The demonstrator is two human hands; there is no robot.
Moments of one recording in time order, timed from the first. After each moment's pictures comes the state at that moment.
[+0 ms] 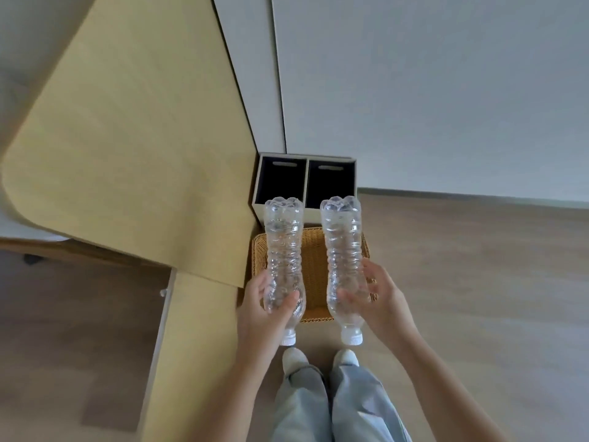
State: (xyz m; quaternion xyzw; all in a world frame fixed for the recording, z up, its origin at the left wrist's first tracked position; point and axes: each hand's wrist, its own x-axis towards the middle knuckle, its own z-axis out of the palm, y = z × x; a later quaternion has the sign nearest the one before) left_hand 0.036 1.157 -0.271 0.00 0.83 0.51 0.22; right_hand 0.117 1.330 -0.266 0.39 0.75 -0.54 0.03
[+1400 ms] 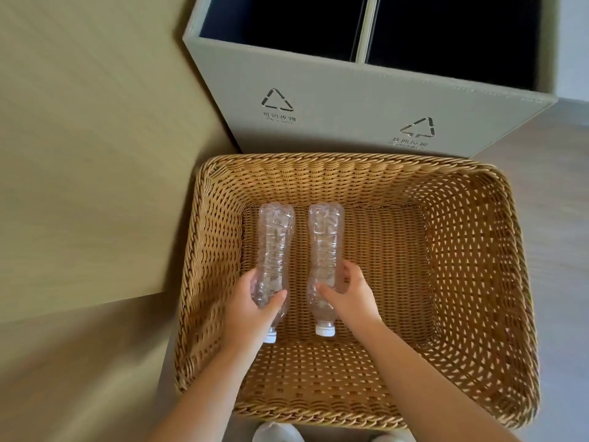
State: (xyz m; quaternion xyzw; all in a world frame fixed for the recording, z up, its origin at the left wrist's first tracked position) left_hand -0.043 1.171 -0.859 -0.08 0.88 0.39 0.28; right_hand 0.004 1.336 -0.872 0.41 0.70 -0.55 0.19
